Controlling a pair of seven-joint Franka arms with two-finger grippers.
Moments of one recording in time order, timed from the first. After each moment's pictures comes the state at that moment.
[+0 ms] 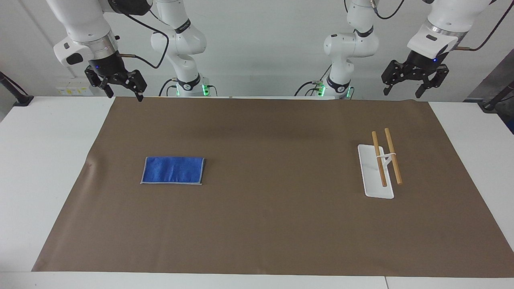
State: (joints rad) left arm -0.06 -0.08 -0.06 -1.53 -0.02 1.48 0.04; right arm 0.00 -0.10 -0.04 -1.65 -0.04 1.53 0.08
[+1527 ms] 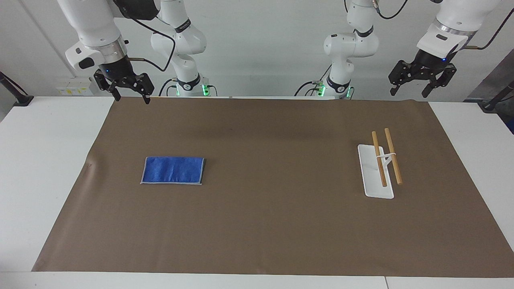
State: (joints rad) left arm -0.06 -0.08 -0.03 -1.53 -0.02 1.48 0.04; right arm 0.02 -0.13 -0.03 -1.79 -0.04 1.68 0.08
